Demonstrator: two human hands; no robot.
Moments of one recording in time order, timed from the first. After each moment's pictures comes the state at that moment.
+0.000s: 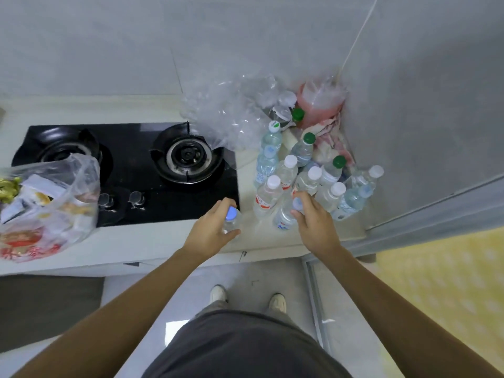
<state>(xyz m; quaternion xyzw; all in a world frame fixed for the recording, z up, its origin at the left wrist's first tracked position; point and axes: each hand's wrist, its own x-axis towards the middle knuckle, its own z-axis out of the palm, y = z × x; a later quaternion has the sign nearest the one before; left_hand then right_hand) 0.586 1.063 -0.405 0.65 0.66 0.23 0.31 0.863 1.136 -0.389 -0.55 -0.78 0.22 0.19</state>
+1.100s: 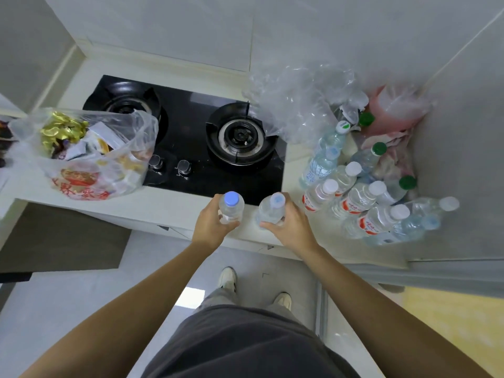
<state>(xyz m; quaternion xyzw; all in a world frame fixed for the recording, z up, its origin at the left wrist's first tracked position) 0.526 1.012 -0.468 0.37 0.76 0.39 0.37 0.735 1.127 -0.441 -0.48 -0.77 0.41 0.13</state>
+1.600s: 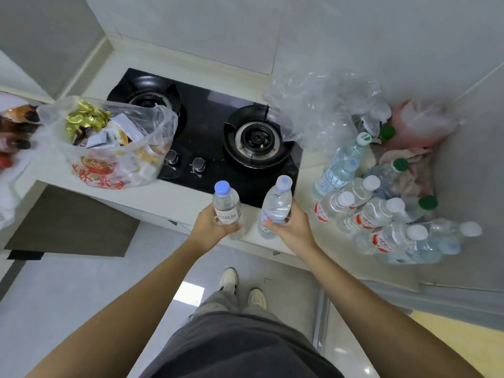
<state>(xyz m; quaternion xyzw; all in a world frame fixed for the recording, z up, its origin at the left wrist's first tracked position) 0.506 0.993 -0.464 0.29 0.74 0.42 0.44 0.713 1.133 -0.457 -0.47 -0.67 0.54 0.16</state>
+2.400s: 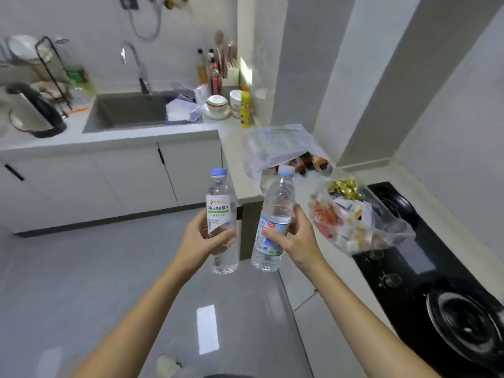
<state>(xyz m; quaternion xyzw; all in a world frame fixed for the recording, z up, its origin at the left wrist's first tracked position) 0.467 0.575 -0.289 -0.04 0.71 0.70 0.02 0.435 0.821 -0.282 0.02 -0.74 0.67 -0.03</state>
